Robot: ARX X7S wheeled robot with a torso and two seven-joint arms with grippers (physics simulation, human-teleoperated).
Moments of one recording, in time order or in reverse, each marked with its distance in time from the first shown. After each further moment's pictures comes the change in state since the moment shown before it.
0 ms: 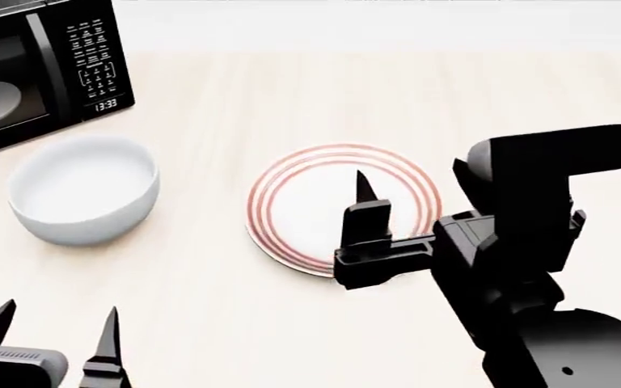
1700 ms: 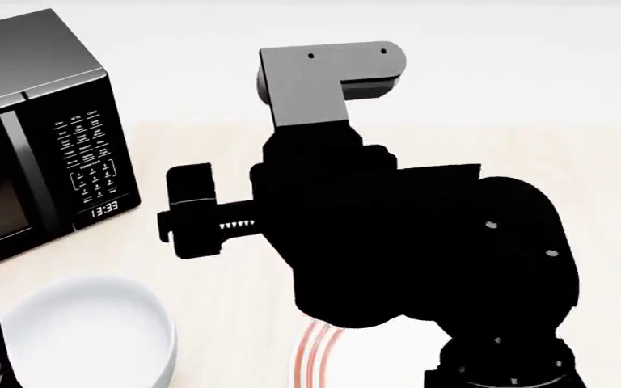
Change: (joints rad) left arm 0.098 -0.084 -0.214 -0.003 -0.161 0.113 -0.052; right arm 0.455 -0.114 -0.278 0.582 1.041 0.198 1.174
